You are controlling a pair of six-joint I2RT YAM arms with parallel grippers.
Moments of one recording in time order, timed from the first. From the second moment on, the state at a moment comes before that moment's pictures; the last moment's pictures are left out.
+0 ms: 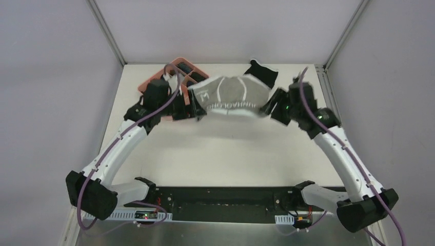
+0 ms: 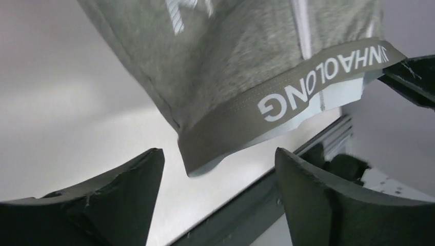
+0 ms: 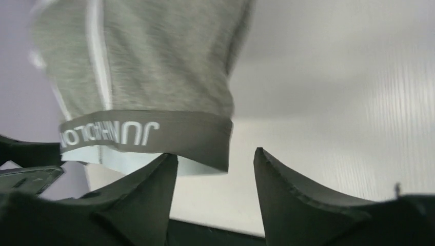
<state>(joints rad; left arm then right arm) -0.38 1.24 1.25 -0.52 0.35 -0.55 0.38 1.19 1.40 -0.82 0.01 0.75</state>
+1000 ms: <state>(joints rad) -0.39 1.26 0.67 -0.67 0.13 -0.96 0.45 1.27 0.72 -0.61 -0.05 1.06</state>
